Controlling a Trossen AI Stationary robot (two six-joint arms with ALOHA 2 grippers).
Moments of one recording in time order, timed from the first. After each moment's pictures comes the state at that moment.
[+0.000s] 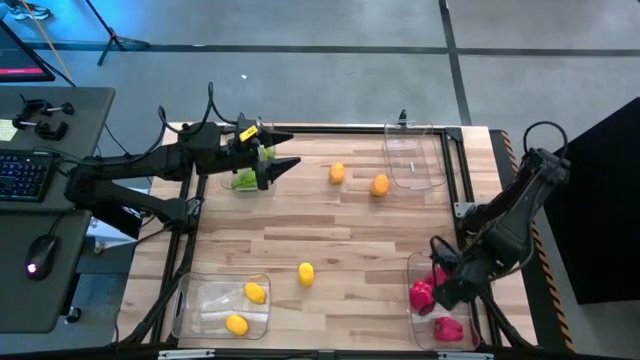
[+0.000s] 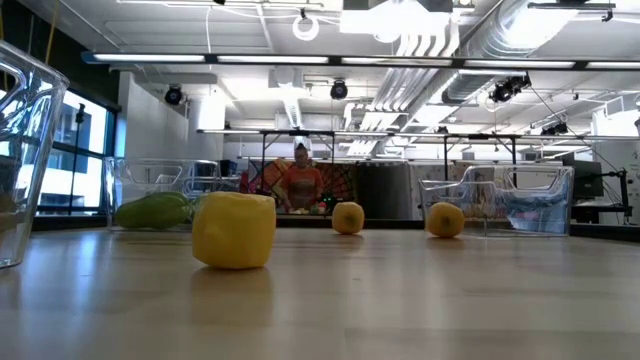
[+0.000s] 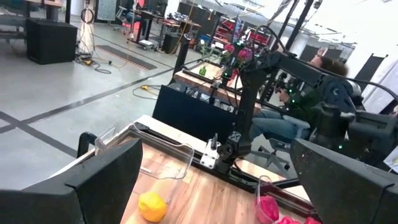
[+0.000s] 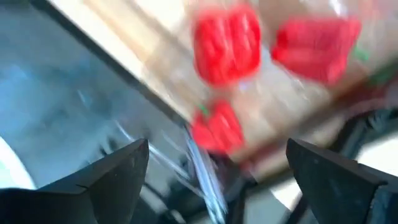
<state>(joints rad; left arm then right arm) 0.11 1.09 1.12 -0.08 -0.16 -0.32 0.85 1.27 1.23 -1.21 -0.17 1.72</state>
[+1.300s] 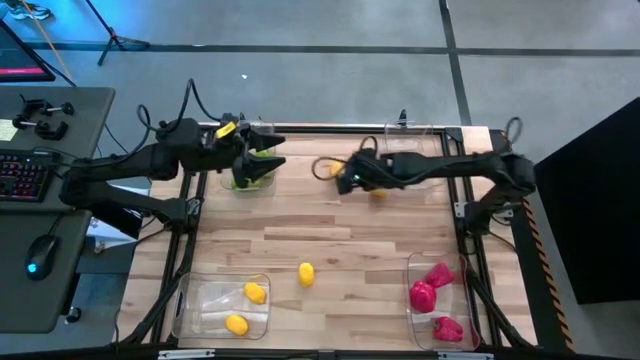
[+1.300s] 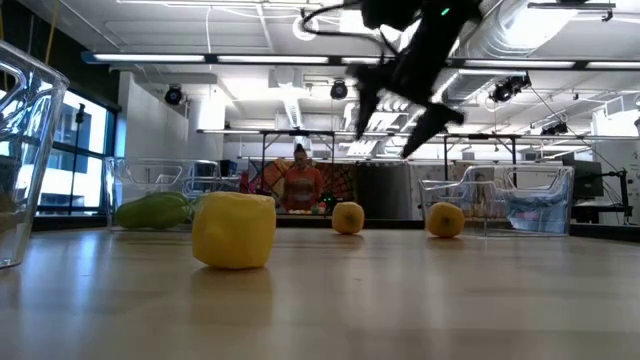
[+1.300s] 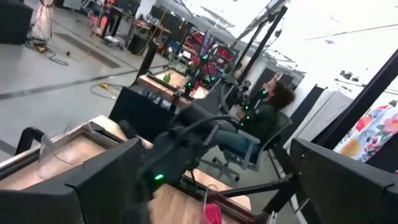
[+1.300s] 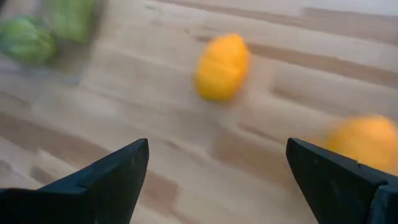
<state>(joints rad) 0.10 1.01 1.12 -0.08 -0.04 -0.49 -0.15 1.62 1.24 -0.69 0.30 1.04</state>
